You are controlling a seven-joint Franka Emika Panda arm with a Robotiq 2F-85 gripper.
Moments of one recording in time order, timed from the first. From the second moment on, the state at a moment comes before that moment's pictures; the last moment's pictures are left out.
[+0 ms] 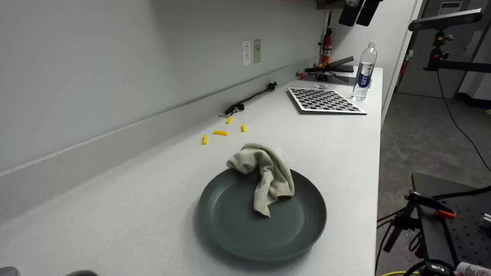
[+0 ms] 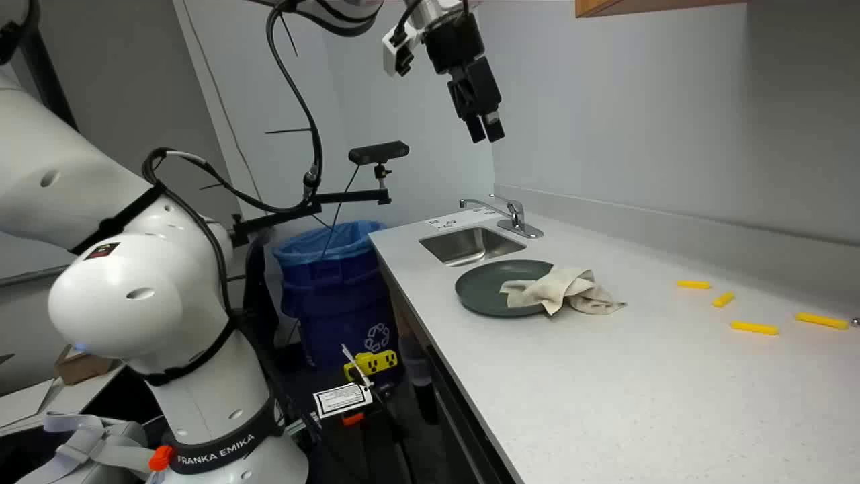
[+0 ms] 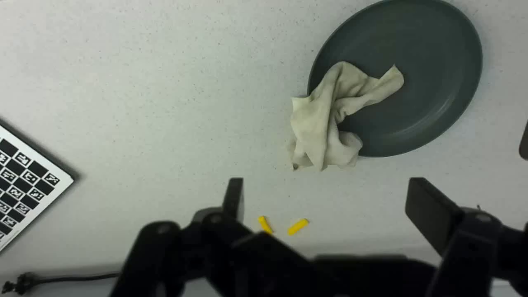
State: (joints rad) arm 0.00 -0.55 0.16 -2.31 -0.03 2.01 0.33
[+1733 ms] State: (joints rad) arm 0.00 -0.55 0.16 -2.31 -0.03 2.01 0.33
